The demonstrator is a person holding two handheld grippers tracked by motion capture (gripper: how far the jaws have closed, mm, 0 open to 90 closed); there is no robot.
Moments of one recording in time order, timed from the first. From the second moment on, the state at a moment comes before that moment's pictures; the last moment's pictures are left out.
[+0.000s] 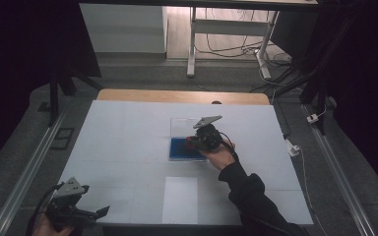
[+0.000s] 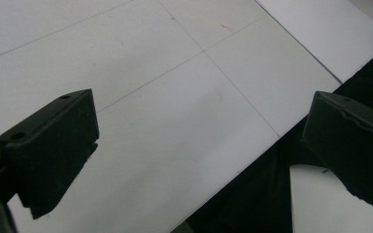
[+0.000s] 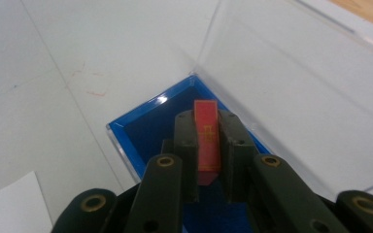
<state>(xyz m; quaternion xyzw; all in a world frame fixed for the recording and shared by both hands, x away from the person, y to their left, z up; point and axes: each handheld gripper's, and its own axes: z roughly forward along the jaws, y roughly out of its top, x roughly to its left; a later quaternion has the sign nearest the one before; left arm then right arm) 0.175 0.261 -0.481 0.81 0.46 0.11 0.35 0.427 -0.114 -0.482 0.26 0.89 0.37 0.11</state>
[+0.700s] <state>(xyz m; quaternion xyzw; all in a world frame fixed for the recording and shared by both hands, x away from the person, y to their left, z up) 0.175 0.261 -0.481 0.81 0.46 0.10 0.35 0.423 -0.103 -0.495 0.25 0.90 0.34 0.12</state>
